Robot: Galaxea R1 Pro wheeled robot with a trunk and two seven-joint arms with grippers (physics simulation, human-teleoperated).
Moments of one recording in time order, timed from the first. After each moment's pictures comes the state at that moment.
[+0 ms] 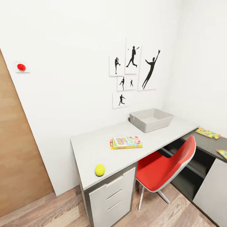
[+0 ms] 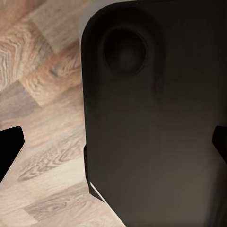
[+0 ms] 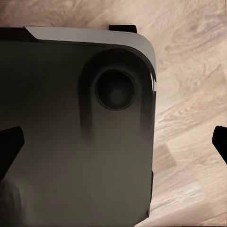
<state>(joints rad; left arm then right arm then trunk) -0.01 0.02 0.00 -0.02 0.00 0.00 0.00 -0.04 -0.01 0.00 -0.04 0.00 0.01 0.00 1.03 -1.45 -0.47</state>
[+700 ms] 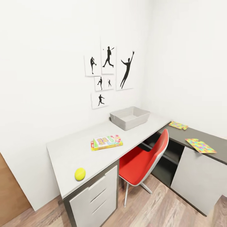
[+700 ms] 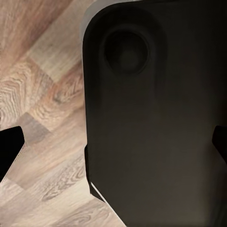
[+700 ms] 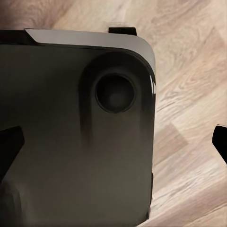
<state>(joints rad) -0.01 0.03 0.00 -0.02 0.00 0.00 0.00 -0.05 -0.01 0.00 -0.04 0.00 0.01 0.00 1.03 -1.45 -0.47</state>
